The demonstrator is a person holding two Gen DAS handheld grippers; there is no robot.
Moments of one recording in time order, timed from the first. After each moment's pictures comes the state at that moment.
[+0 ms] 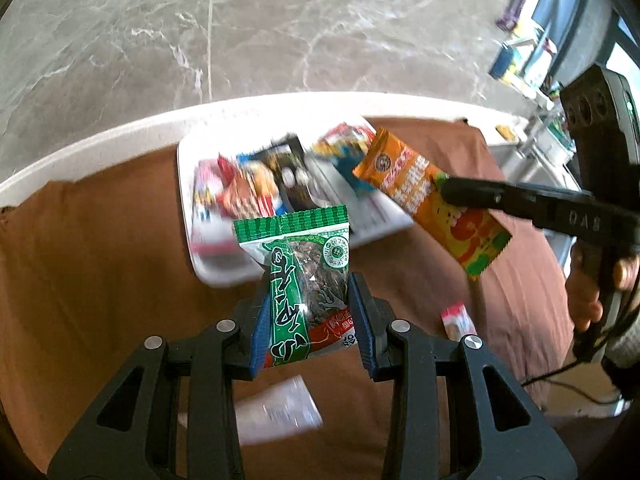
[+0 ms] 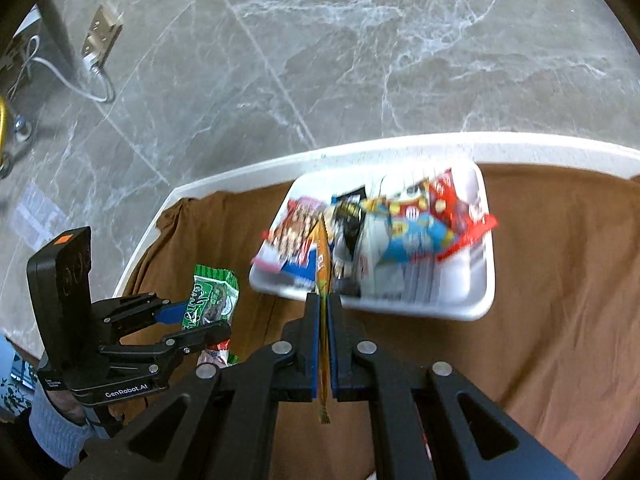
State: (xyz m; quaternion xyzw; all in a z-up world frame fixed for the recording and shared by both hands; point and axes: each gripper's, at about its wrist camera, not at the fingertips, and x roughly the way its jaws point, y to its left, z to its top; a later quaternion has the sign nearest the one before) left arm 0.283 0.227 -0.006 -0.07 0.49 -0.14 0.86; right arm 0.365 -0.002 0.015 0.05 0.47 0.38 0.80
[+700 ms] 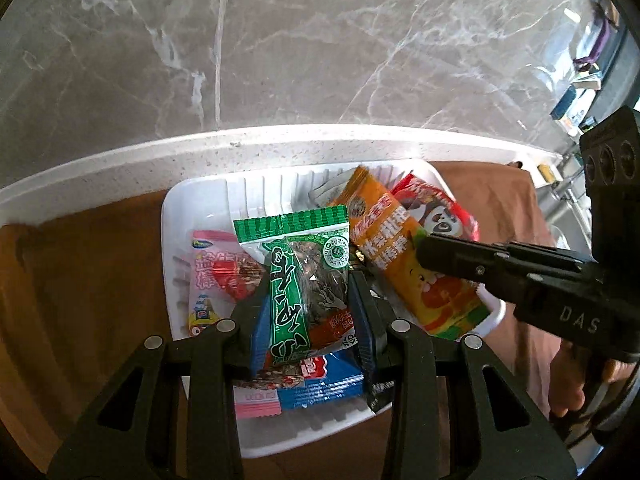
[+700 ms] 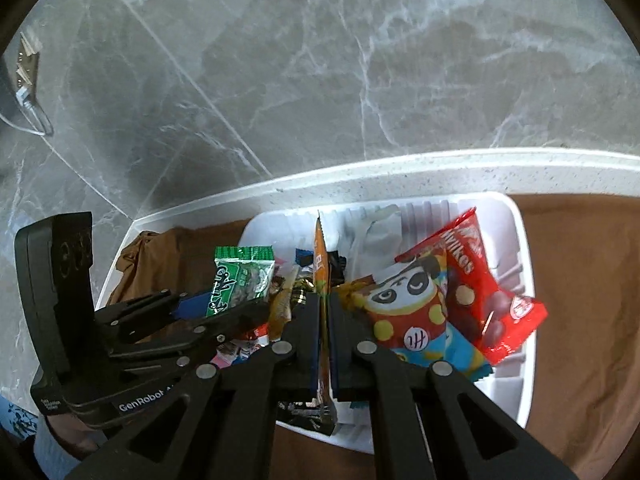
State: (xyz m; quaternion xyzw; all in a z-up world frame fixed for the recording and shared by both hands) left arm 0.423 0.243 -0.068 -0.10 0.50 -0.11 0.85; right arm 0.461 0.054 -0.037 0.07 0.49 0.35 0.79
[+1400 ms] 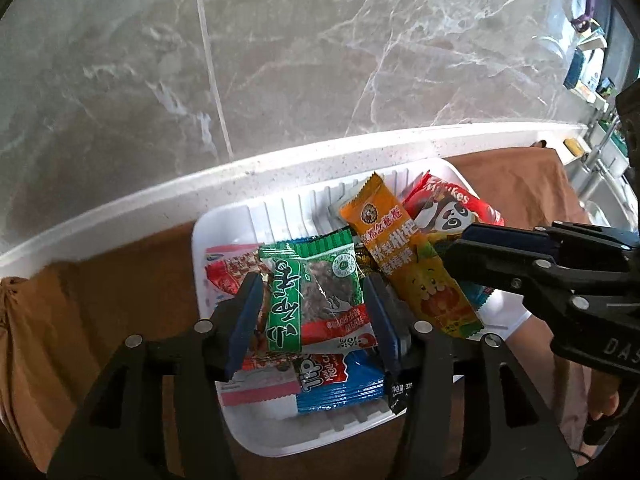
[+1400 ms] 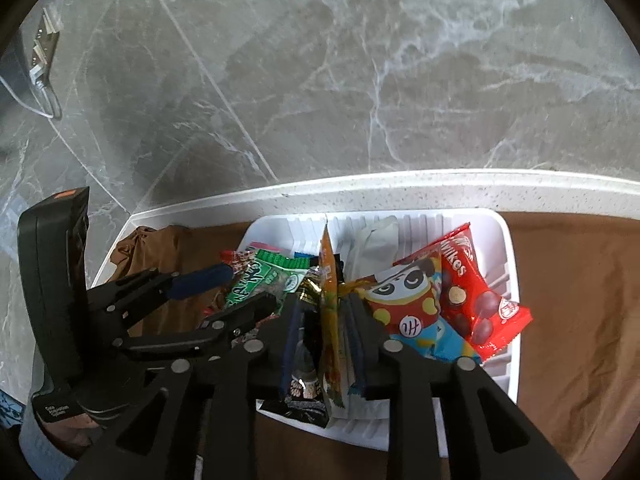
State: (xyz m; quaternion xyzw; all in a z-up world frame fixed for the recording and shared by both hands) left arm 0.410 0.214 -0.052 0.00 0.48 -0.06 0.88; right arm 0.439 0.049 -0.015 0.04 0.45 0.35 0.82
